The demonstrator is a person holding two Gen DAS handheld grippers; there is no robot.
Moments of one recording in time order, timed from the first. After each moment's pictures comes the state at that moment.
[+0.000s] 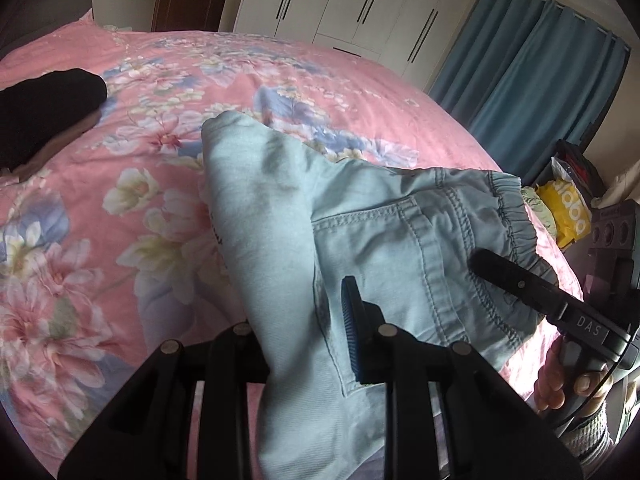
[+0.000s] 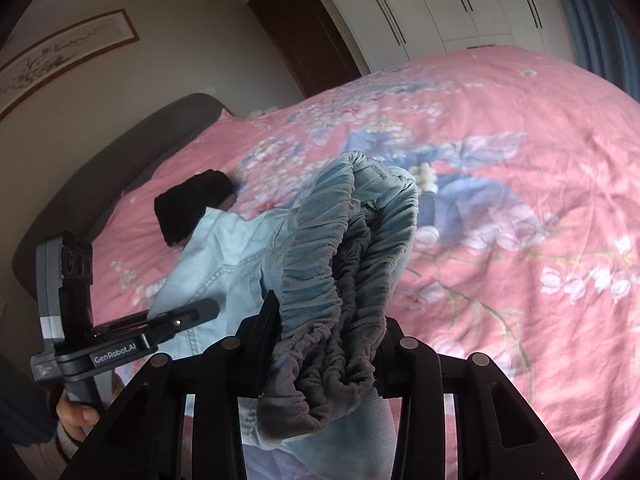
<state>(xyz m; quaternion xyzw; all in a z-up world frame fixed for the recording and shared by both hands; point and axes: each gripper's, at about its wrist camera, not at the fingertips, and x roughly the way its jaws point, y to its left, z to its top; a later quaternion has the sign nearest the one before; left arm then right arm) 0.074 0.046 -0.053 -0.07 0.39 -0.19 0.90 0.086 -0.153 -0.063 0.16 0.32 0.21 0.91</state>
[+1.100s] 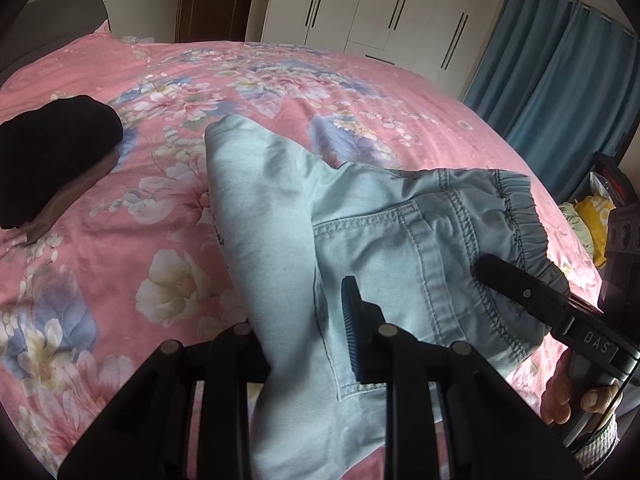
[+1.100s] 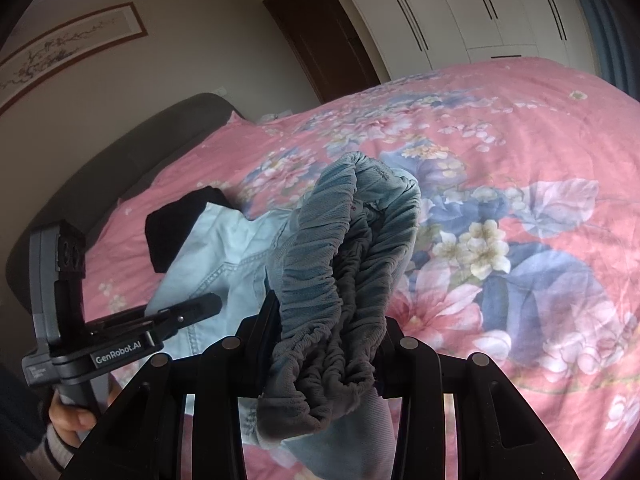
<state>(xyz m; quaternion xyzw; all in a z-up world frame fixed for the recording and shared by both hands) 0.186 0.083 -0.051 -0.05 0.39 -0.14 0.91 0.206 -0.100 -0.066 0.15 0.32 0.23 0.91</state>
